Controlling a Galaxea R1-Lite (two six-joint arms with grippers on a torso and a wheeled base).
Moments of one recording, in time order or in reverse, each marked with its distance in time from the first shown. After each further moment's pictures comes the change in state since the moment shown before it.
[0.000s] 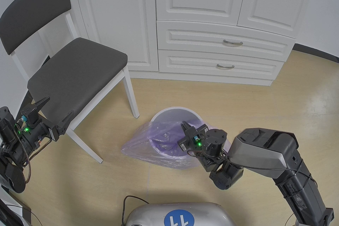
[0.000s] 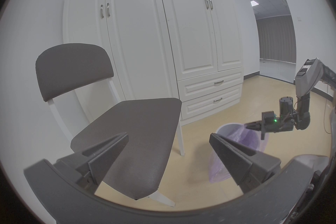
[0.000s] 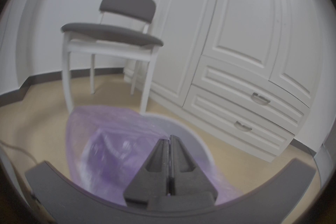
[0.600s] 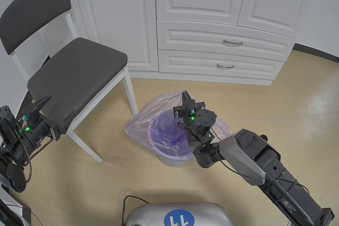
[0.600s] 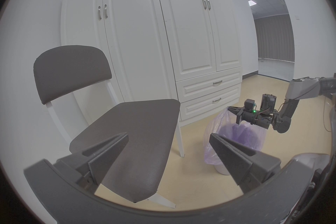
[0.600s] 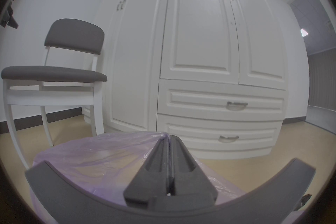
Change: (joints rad) left arm -0.013 0.003 -0.009 0.000 0.001 0.013; right arm -0.033 0.236 -0.760 0.190 -0.186 0.164
